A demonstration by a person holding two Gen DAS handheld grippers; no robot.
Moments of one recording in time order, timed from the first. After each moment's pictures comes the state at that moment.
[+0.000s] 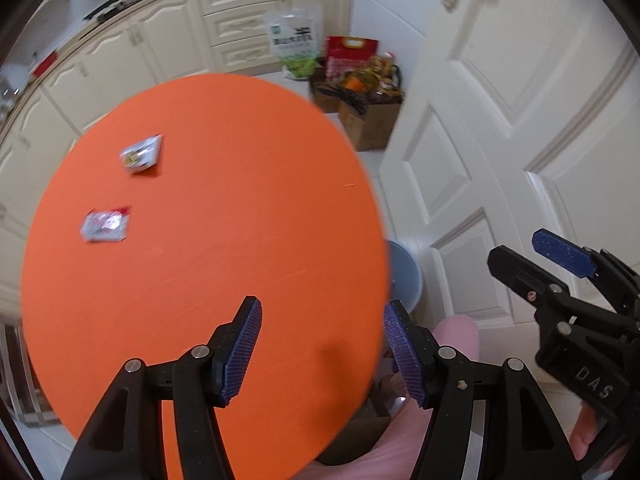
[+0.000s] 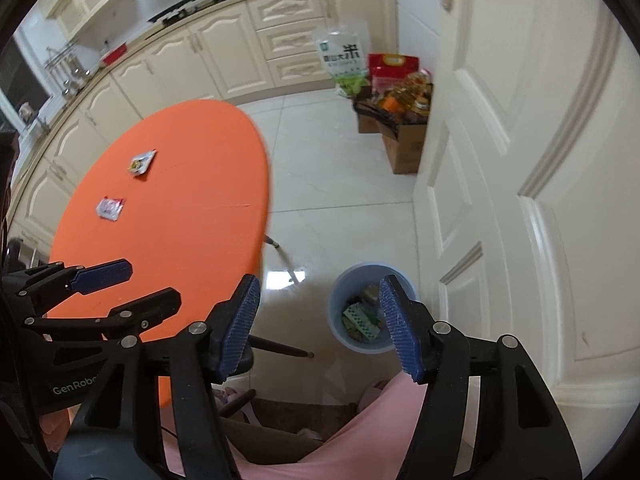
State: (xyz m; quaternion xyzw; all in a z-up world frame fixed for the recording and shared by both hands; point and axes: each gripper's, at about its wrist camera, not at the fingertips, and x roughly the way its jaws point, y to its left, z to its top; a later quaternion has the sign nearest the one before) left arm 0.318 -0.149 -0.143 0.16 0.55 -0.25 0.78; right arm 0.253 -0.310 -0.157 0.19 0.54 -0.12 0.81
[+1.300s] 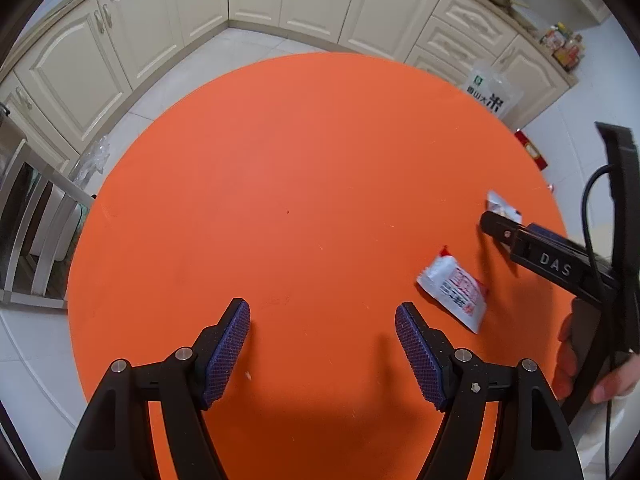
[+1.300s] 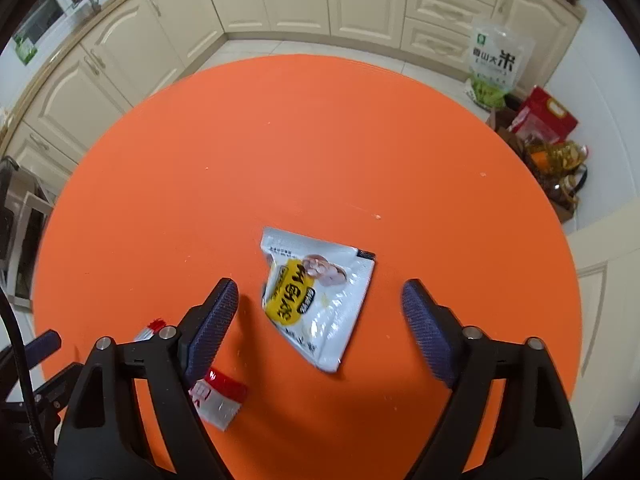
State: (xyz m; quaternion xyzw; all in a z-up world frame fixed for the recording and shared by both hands) left arm 0.515 0.133 -0.171 -0.07 0.61 -0.04 0.79; right arm 0.579 -0.114 -0.265 0.05 0.63 0.03 0.78
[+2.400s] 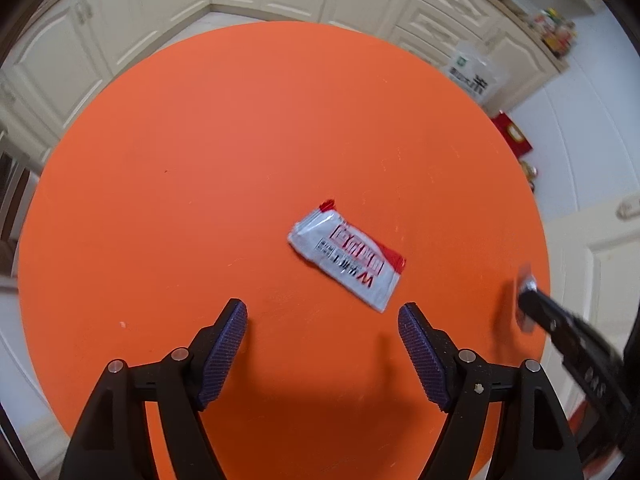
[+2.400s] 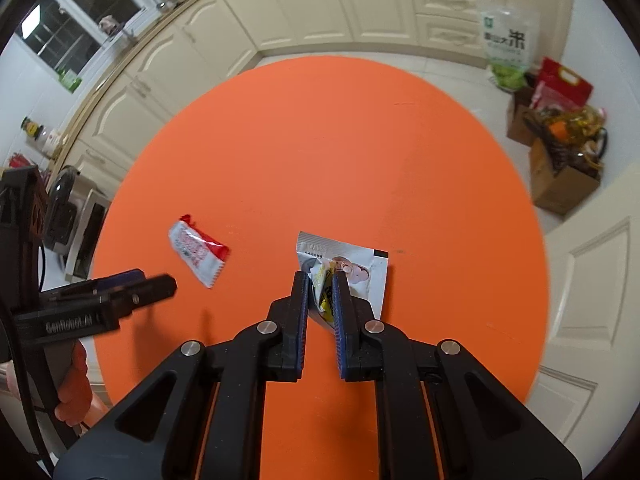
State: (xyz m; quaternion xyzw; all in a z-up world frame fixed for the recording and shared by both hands) left arm 0.511 0.079 -0.165 -0.09 0.63 -0.06 0.77; right arm 0.478 -0.222 -0.236 0.16 0.60 0.09 0.78
